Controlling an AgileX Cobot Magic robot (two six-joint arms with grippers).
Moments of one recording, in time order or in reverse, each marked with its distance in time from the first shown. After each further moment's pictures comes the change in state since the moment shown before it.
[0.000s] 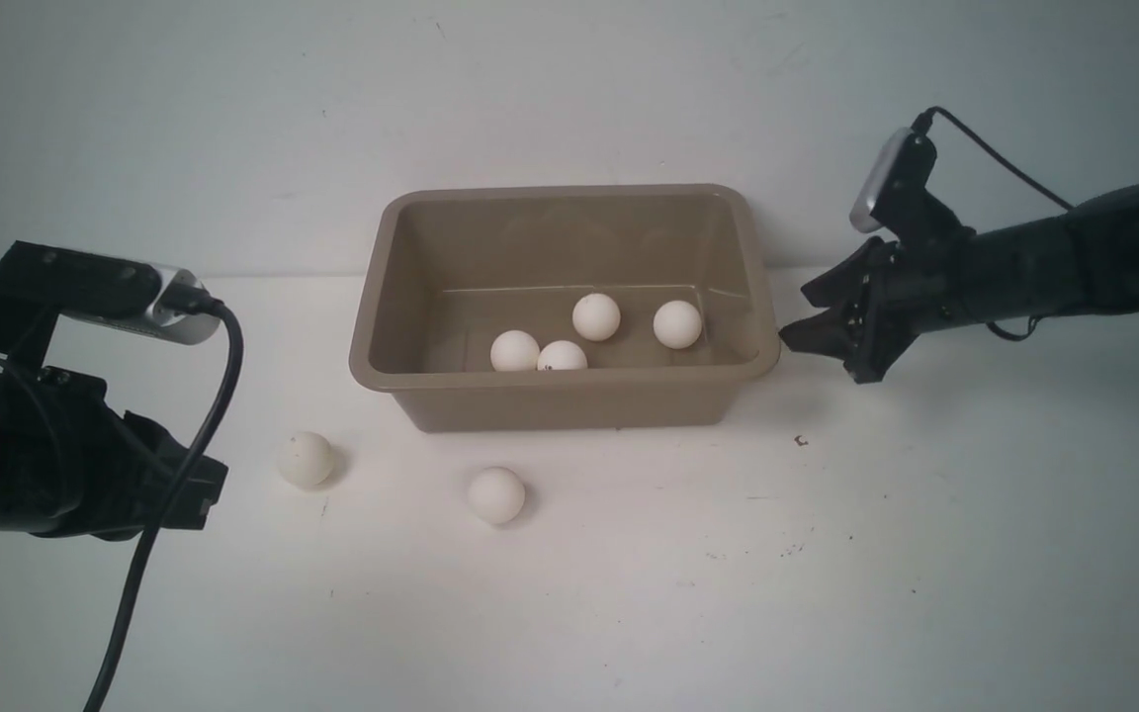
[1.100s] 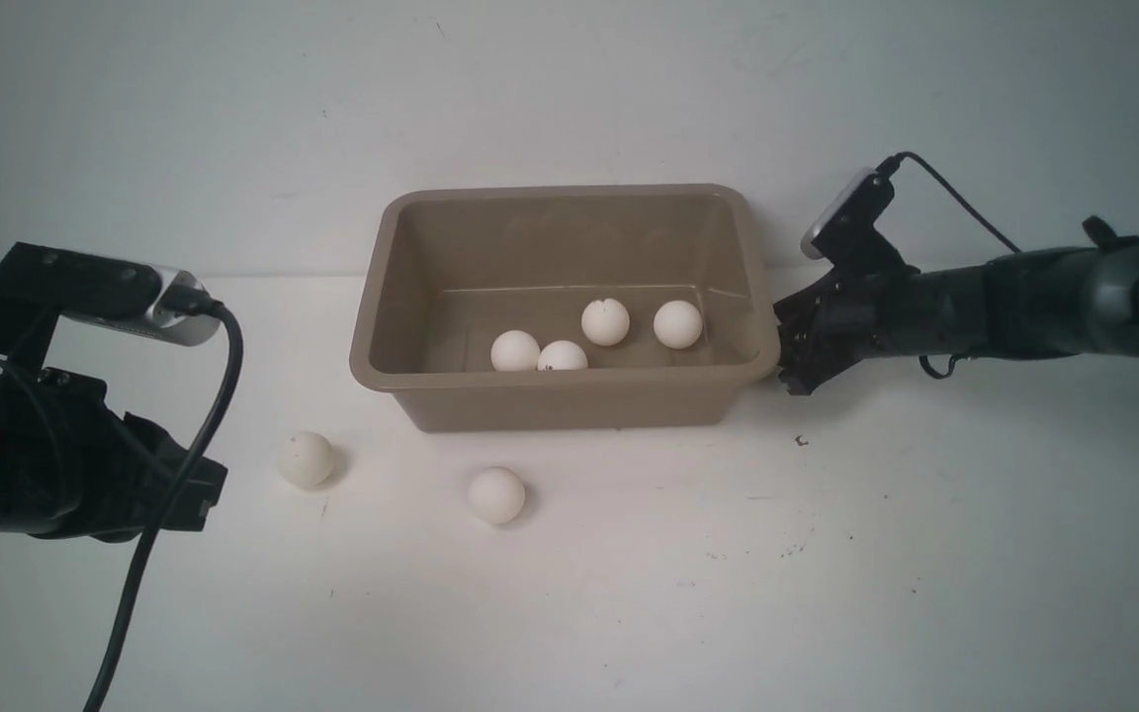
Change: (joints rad) right arm 0.072 0.112 -0.021 0.279 -0.192 -0.110; left arm 0.000 0.000 0.000 0.001 0.002 0.001
